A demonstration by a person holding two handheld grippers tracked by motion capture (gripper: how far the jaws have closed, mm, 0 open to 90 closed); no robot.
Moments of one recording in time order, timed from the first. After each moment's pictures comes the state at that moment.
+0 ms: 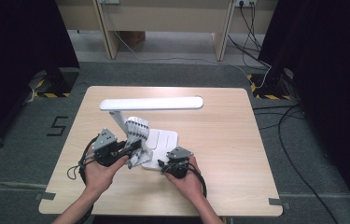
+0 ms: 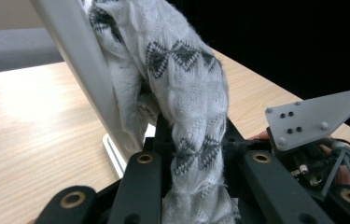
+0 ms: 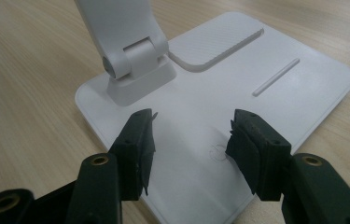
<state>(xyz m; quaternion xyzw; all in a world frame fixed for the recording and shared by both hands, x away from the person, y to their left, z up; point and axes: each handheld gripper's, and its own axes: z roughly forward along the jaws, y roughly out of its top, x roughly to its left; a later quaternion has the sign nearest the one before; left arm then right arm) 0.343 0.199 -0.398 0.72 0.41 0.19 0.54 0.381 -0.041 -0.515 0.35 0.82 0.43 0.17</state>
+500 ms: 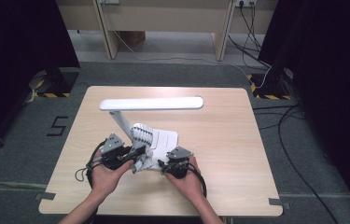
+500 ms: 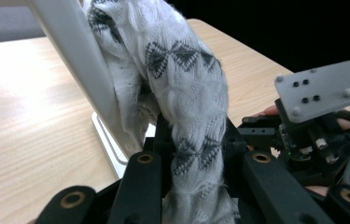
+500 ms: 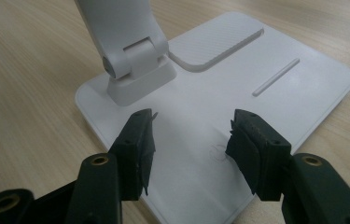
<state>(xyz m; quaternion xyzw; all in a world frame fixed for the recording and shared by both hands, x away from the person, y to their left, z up) 0.346 0.188 -0.424 0.73 0.42 0.17 0.51 0.381 -0.041 -0.516 0.35 0.82 0.43 0.17</state>
